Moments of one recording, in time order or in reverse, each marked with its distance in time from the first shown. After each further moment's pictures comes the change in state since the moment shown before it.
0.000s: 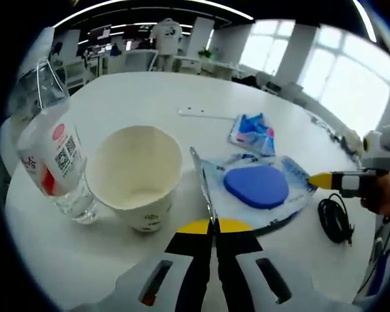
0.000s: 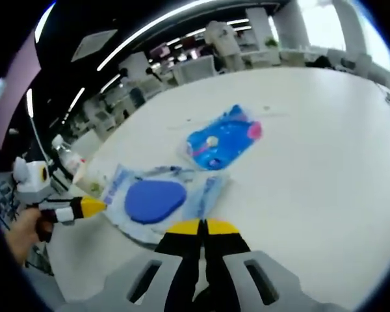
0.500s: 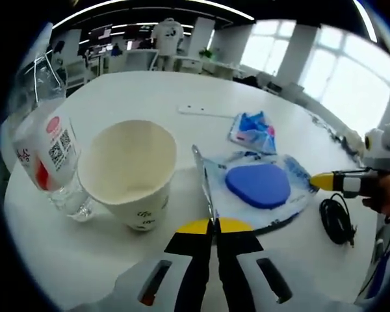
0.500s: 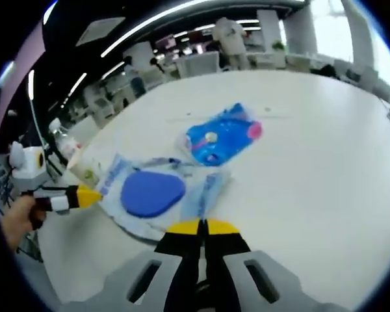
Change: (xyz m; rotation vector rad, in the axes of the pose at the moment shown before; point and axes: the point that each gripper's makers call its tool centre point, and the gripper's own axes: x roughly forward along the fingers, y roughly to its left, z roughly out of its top) left arm 0.008 0.002 -0.003 -0.015 -0.003 0.008; right arm -0.003 0.000 -0.005 -0.067 0.035 -0.015
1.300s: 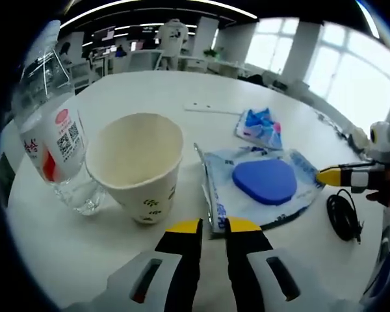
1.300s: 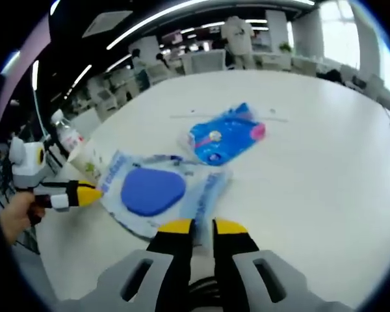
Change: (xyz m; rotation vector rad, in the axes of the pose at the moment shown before) left arm -0.003 0.008 -0.007 0.022 0.004 0.054; right arm 0.000 -0.009 0.007 -0.037 -0.006 -0.009
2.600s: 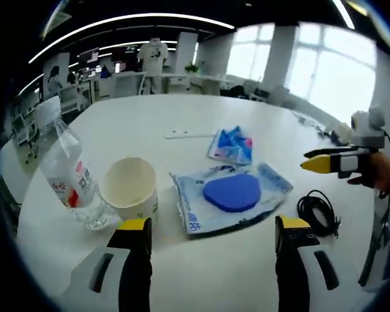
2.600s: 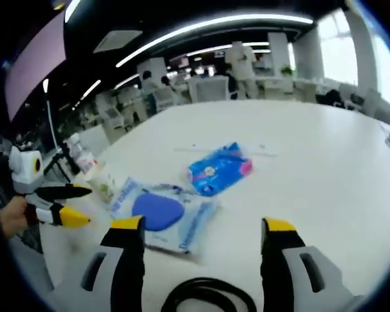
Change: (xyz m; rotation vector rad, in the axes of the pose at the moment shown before) left arm -0.046 -0.037 0.029 0.095 -0.104 -0.075; right arm -0.047 0.004 0.034 -0.056 -0.152 0.055
